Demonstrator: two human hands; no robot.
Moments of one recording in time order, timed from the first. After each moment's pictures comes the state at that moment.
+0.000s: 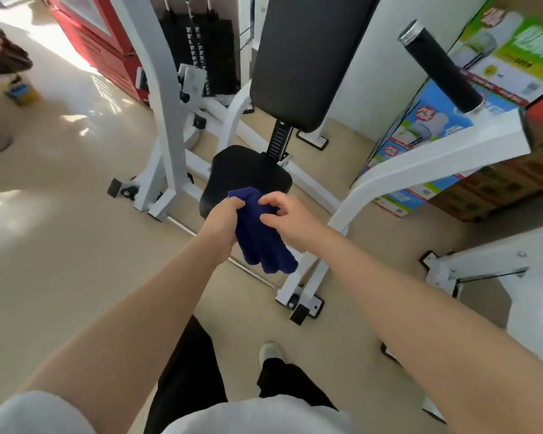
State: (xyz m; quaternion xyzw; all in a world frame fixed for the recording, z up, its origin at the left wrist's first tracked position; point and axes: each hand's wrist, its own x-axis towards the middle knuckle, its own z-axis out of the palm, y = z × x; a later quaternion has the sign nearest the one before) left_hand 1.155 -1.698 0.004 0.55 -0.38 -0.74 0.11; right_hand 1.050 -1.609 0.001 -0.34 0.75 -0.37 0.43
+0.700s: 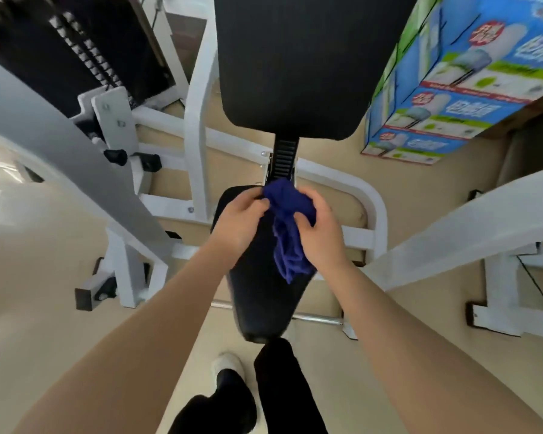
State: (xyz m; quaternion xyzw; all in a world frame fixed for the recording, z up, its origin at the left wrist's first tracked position) left_hand 0.970 -1.987 -0.162 0.36 -0.62 -0.69 -0.10; right_hand 0.933 -1.851 -0.175 -0.04 0.83 -0.51 0.22
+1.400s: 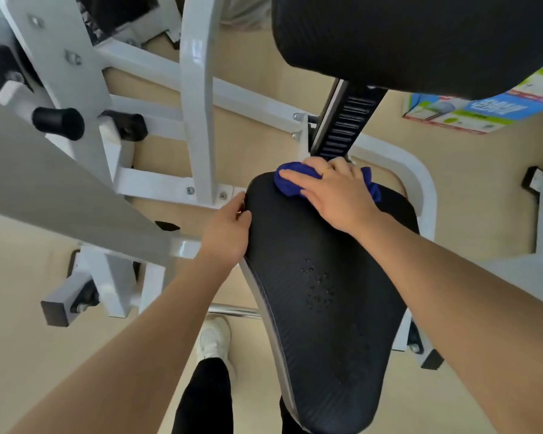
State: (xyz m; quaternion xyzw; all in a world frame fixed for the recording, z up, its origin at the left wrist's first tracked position) left_hand 0.957 -2.089 -0.342 0.39 -0.70 -0.58 -0.18; right_hand 0.837 -1.935 -0.354 -0.37 0.91 -0.03 0.19
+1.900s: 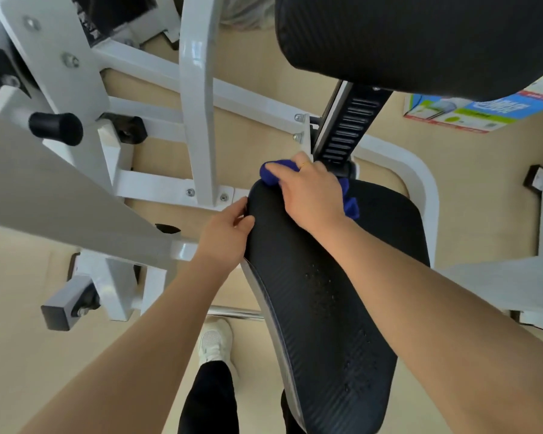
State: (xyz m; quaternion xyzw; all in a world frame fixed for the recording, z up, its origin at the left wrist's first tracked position) left_hand 0.959 -2.097 -0.345 0.36 -0.71 -0.58 -0.18; right_hand 0.850 -1.984 -0.360 -0.28 0.94 -0.07 0.16
